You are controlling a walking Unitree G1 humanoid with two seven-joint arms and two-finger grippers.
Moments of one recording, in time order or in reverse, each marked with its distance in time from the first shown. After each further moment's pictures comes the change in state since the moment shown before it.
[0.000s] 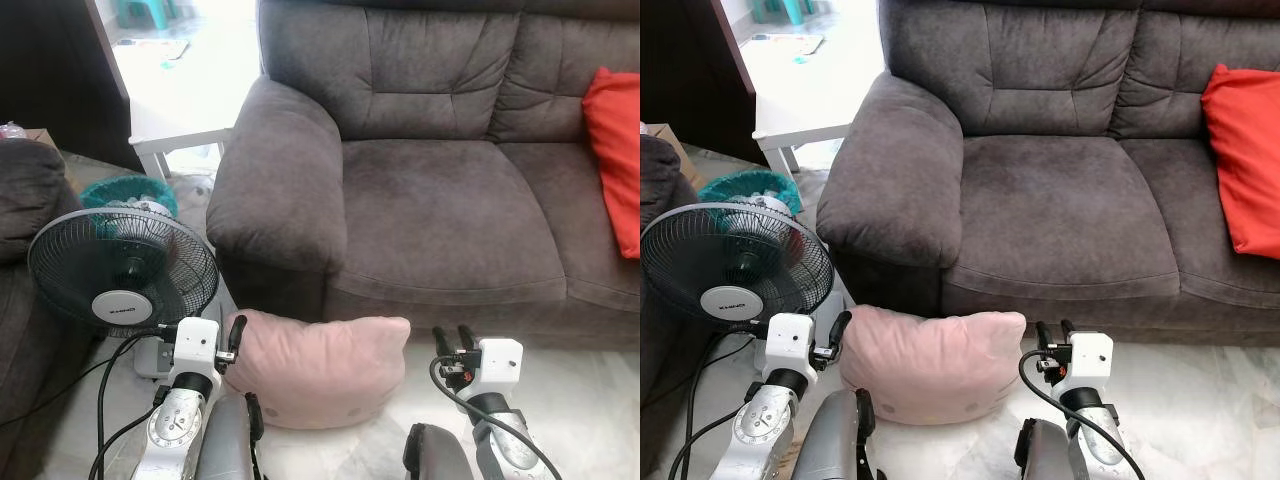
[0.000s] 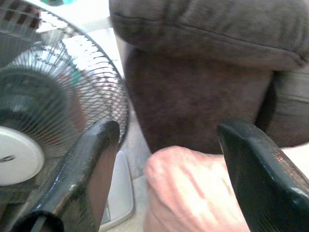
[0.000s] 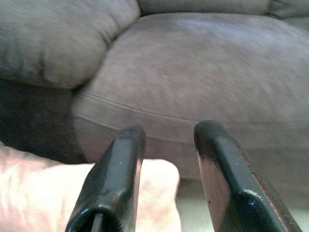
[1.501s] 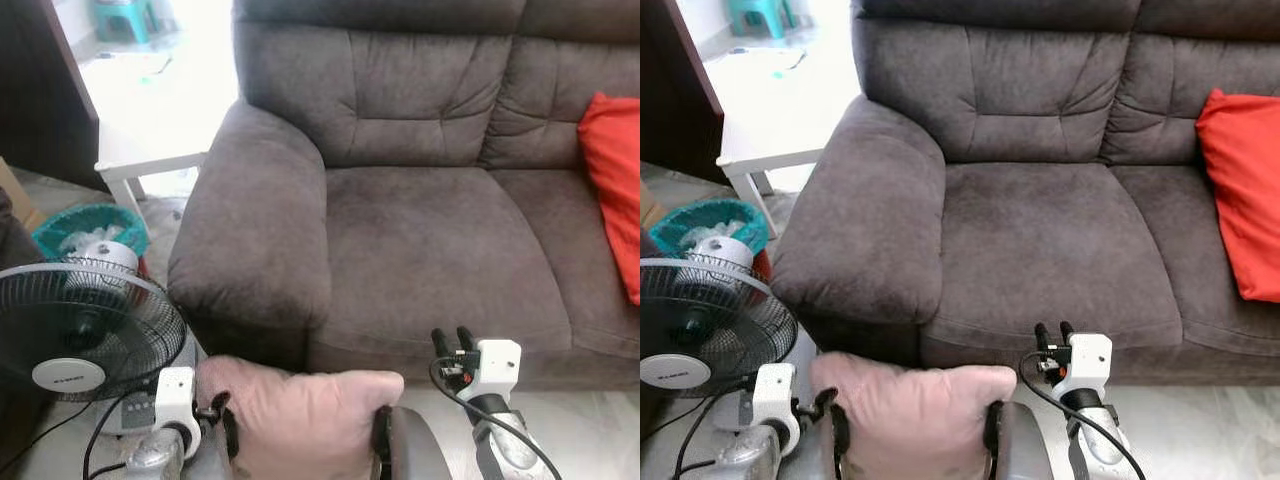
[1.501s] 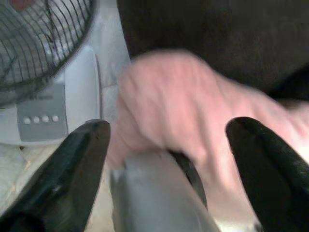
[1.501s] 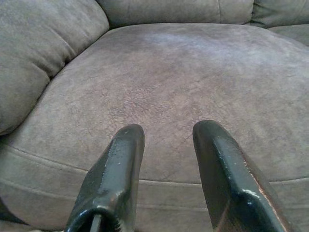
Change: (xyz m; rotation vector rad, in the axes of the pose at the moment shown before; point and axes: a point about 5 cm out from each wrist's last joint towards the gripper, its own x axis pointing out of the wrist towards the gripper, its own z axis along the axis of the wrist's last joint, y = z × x) left arm -0.013 0.039 -0.080 -0.219 0.546 0.054; right arm 0.004 0.001 0.000 0.013 -0.005 0.019
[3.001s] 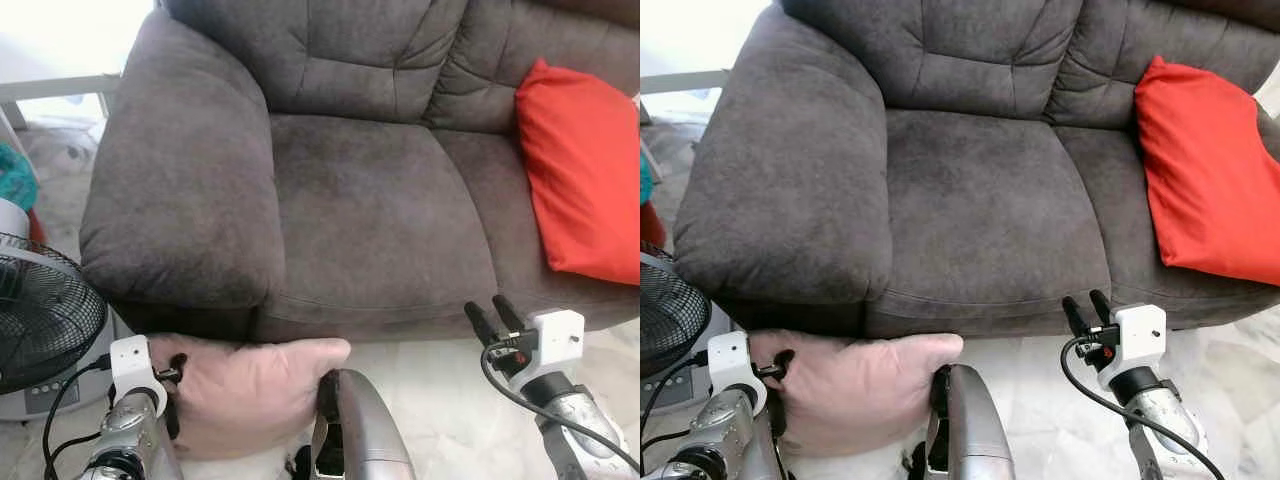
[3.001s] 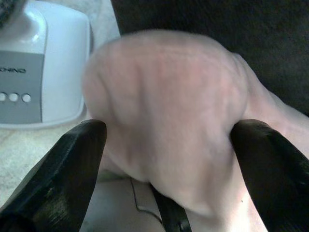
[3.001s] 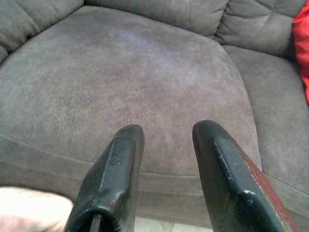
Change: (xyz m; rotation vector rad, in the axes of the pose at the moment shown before) left arm 0.005 0.035 0.033 -0.095 -0.135 0.293; right arm -0.024 -0.029 0.072 -0.112 -0.055 0.124
